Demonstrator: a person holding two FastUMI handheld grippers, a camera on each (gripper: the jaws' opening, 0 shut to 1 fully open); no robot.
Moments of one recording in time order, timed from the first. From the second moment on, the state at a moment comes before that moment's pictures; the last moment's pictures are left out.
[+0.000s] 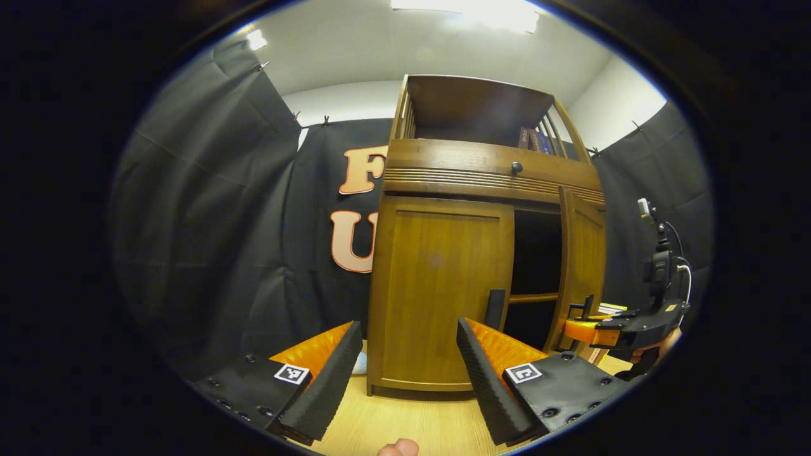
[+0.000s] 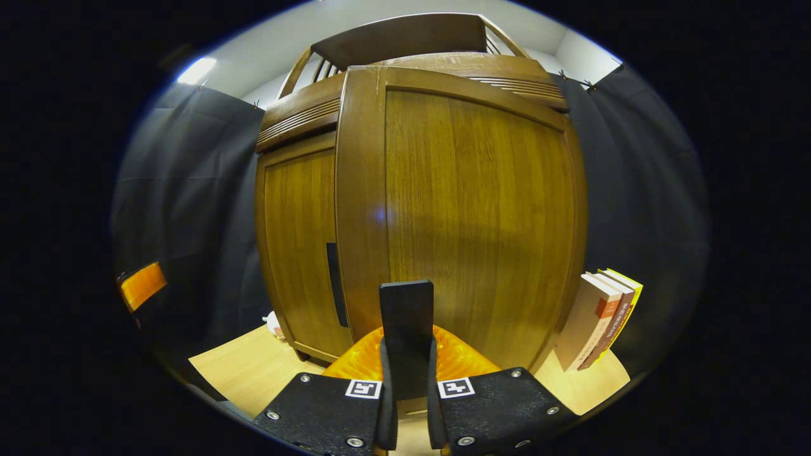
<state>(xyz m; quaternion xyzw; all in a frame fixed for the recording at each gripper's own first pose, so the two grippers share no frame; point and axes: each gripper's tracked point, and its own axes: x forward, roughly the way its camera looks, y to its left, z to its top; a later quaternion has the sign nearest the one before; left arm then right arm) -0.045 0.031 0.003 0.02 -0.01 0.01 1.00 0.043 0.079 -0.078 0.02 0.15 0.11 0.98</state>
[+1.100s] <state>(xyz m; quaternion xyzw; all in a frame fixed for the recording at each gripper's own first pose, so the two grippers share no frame) -0.051 -0.097 -0.032 0.00 0.02 -0.02 1.00 -0.053 -0.139 -0.059 0.02 0.12 0.00 0.99</state>
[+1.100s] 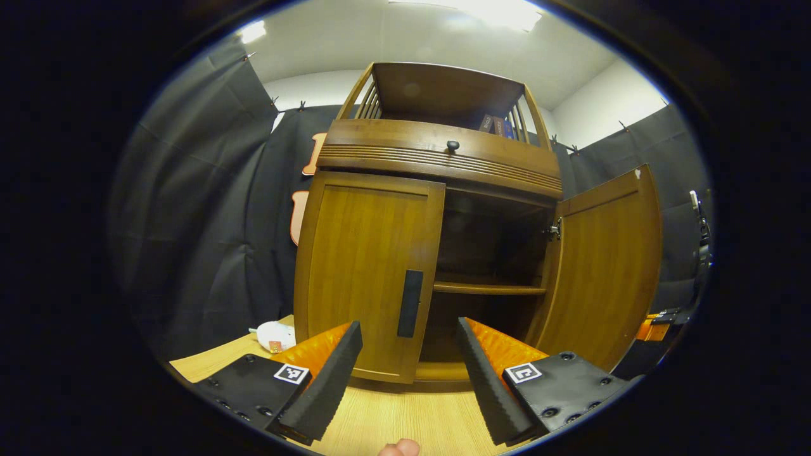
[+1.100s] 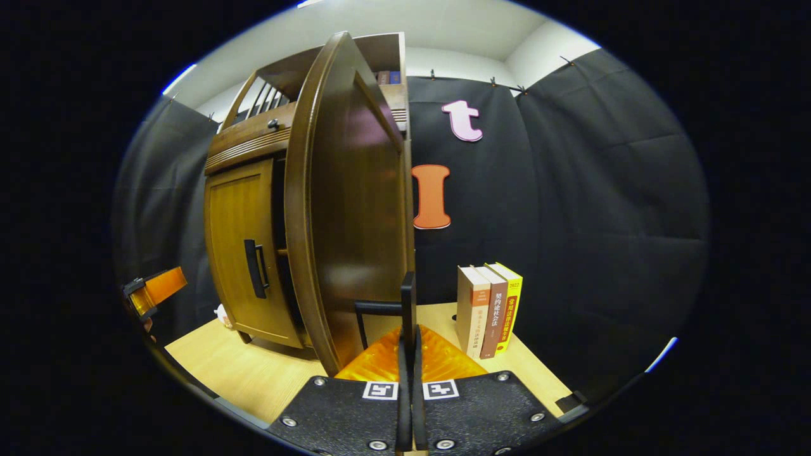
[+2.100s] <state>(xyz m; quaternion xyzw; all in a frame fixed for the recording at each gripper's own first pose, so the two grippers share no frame) -0.028 -0.142 -0.060 0.04 0.05 -0.05 1.00 -0.047 -0.183 -0.059 0.04 0.09 0.10 0.99</state>
